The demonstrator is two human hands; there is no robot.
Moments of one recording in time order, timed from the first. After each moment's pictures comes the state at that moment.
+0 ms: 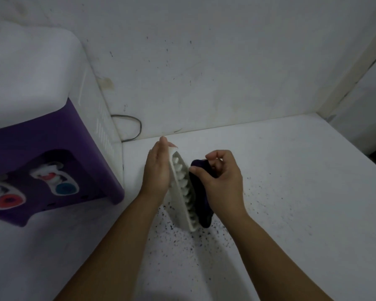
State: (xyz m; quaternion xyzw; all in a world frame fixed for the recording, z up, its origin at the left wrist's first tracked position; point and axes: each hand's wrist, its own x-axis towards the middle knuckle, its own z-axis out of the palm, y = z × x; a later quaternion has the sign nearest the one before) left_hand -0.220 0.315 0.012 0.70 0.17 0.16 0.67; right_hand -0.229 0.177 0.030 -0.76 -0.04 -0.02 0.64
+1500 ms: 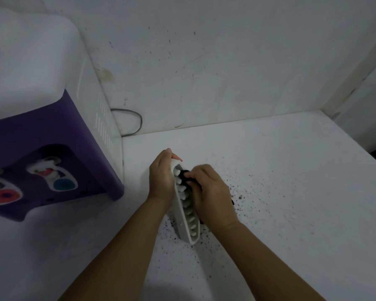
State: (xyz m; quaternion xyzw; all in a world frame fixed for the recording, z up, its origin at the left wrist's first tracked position) left_hand -0.219 0.304 -0.013 0.61 0.25 0.16 0.74; right_hand -0.231 0.185 -0.017 -0.86 -0.29 -0.15 0.40
